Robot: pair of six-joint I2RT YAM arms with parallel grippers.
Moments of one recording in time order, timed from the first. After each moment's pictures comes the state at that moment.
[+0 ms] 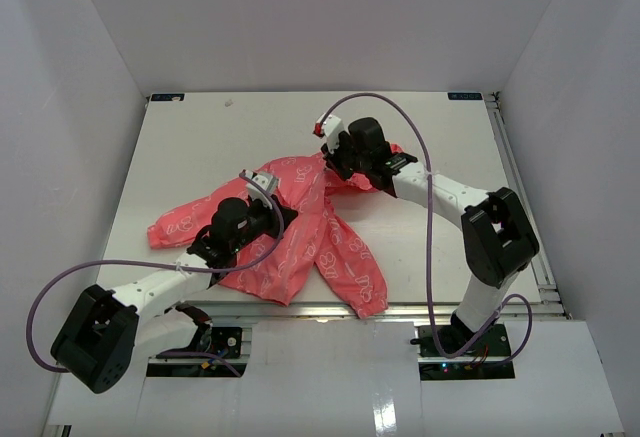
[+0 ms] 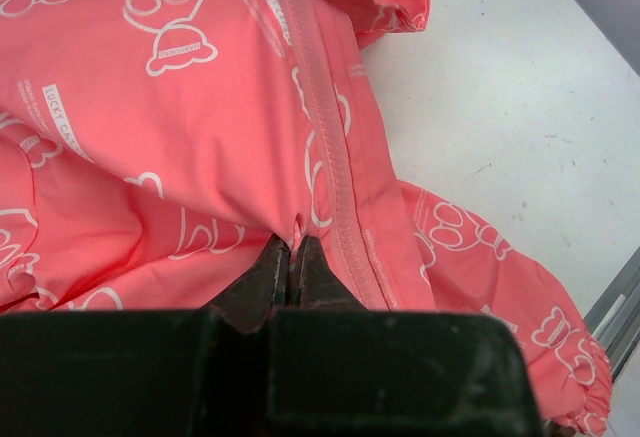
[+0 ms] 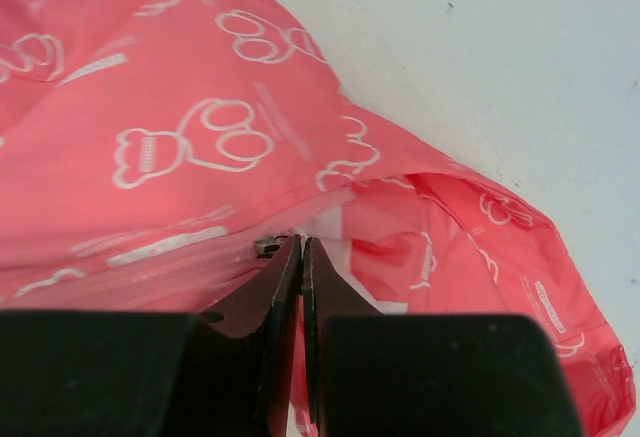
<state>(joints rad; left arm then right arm) -0.58 1.10 0.40 0.43 0.17 -0.29 0.66 1.73 1.26 -0.05 -0.18 -0.31</state>
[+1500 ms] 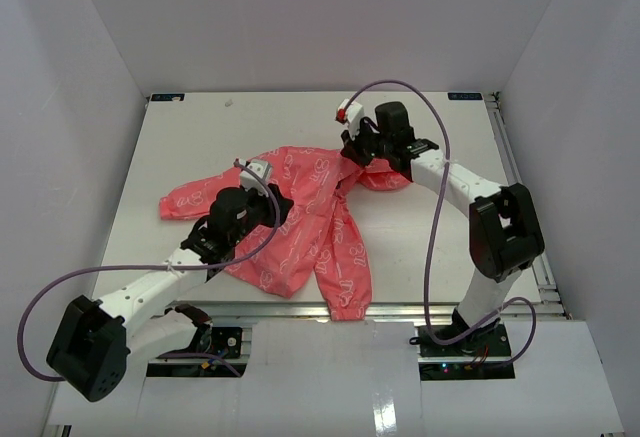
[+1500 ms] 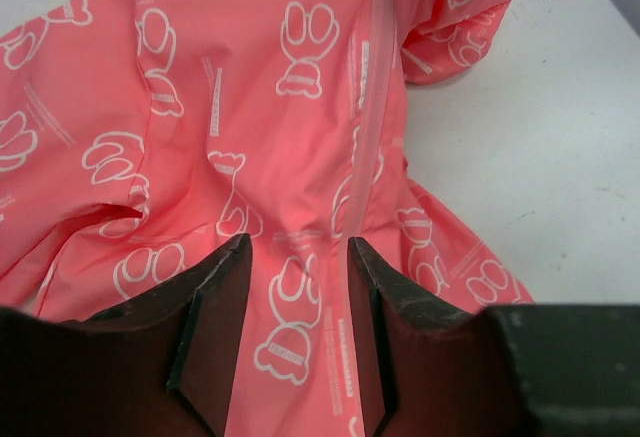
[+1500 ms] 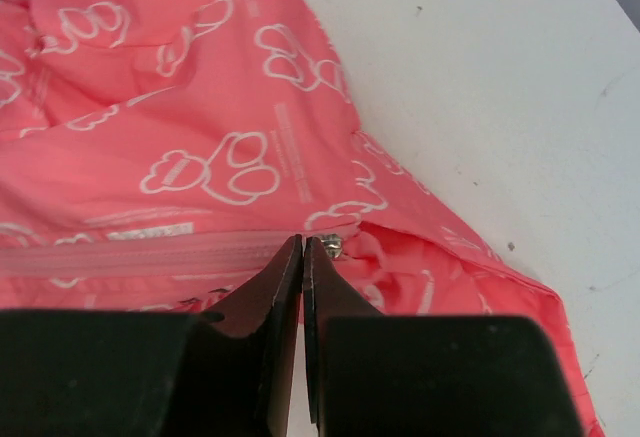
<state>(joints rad) -0.58 1.04 0.52 0.23 -0.01 -0.28 0.49 1.77 1.33 -0.09 -0.42 -0.38</state>
